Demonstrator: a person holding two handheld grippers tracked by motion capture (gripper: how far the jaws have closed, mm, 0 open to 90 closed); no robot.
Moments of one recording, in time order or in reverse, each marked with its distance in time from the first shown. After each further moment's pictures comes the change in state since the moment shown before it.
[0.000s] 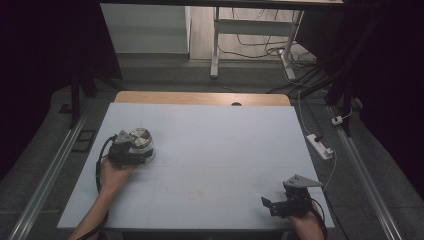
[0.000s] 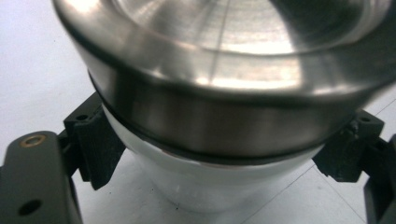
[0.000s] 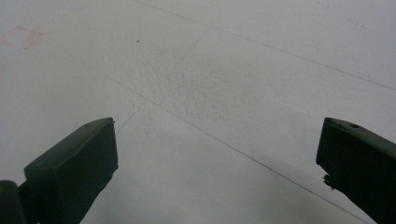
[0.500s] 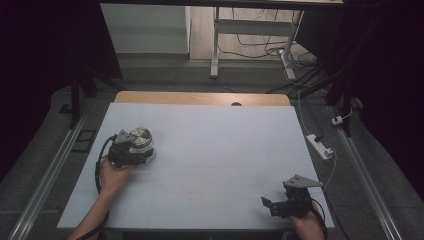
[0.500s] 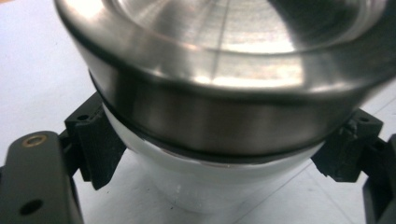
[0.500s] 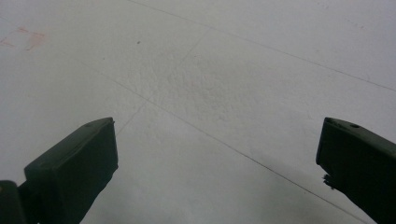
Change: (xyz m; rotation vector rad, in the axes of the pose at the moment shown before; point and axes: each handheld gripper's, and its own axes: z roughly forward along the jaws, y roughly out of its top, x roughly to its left) left arm -0.005 0.005 -0.005 -0.008 -0.003 -0.010; right arm 0.000 0.000 -0.001 -0.005 0.004 0.001
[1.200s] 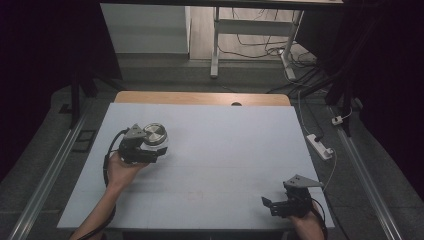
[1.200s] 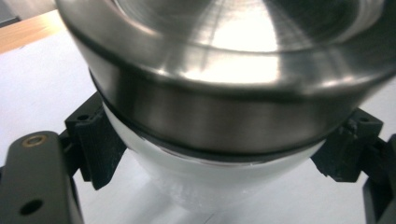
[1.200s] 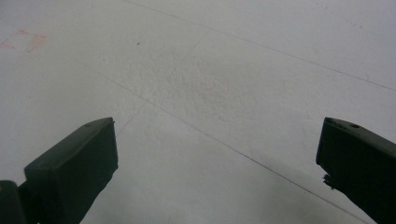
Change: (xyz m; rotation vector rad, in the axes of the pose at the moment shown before) left arm -0.038 0.040 -0.010 -0.042 -0.142 0.108; right arm -0.001 0.000 0.000 -0.004 0.002 0.006
